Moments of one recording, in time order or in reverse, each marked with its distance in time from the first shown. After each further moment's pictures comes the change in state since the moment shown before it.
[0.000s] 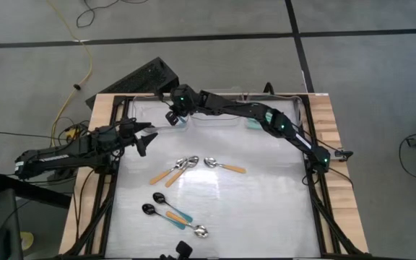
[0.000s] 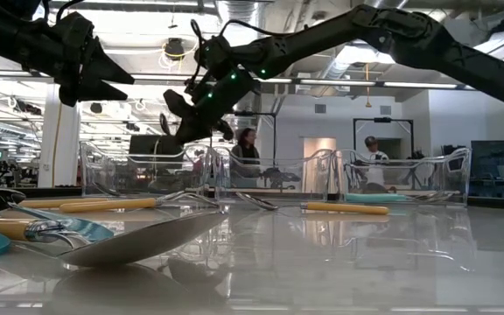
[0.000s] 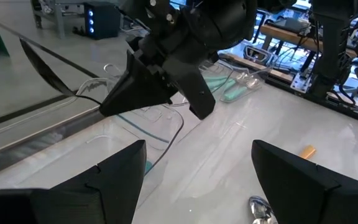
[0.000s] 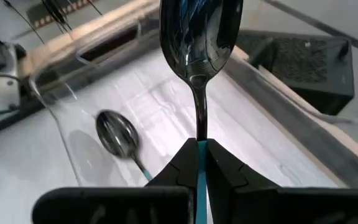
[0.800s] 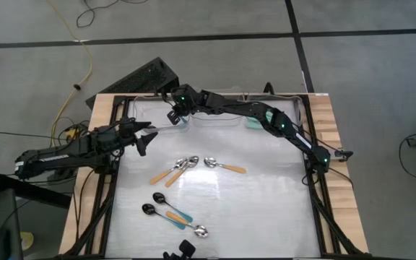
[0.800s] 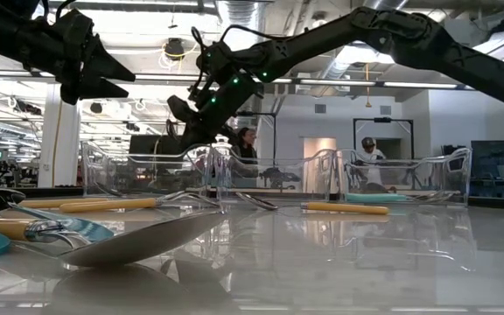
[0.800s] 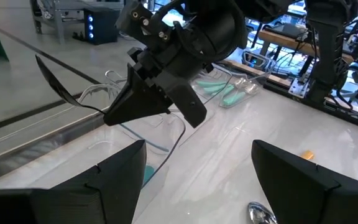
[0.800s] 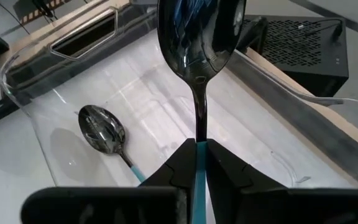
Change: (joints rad) left arm 0.000 0.000 0.000 0.023 -0.001 0.008; right arm -0.013 -0.001 -0.020 -0.027 0.002 0.029
